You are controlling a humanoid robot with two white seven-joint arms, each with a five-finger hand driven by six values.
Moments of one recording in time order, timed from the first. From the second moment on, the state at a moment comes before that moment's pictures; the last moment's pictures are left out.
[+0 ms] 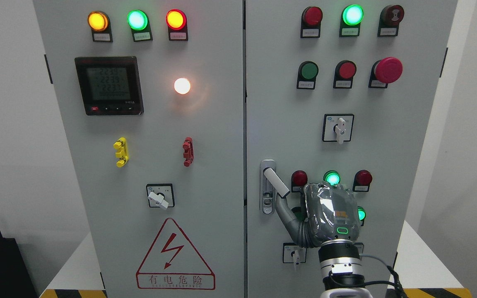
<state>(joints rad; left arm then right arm) -0.05 -0.04 0.00 0.00 0.12 -0.12 -0.14 -0.49 0.14 0.20 -1.78 1.46 0.27 0.10</state>
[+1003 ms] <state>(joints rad) -0.05 -0.04 0.00 0.00 0.12 -0.12 -0.14 -0.50 0.14 0.19 -1.79 1.45 0.26 0.11</state>
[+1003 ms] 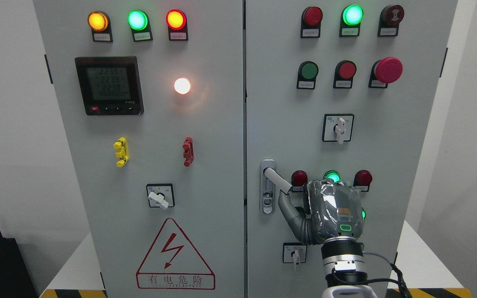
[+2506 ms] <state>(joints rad) -0.05 -0.04 0.00 0.00 0.12 -0.12 -0.14 -0.52 0.14 0.17 -1.79 1.45 0.26 0.11</state>
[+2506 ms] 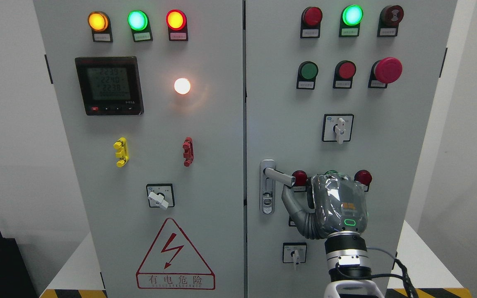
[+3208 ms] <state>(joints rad) -0.05 -0.04 0.00 0.00 0.12 -0.12 -0.14 -0.40 0.11 0.17 -1.87 1.45 0.15 0.00</state>
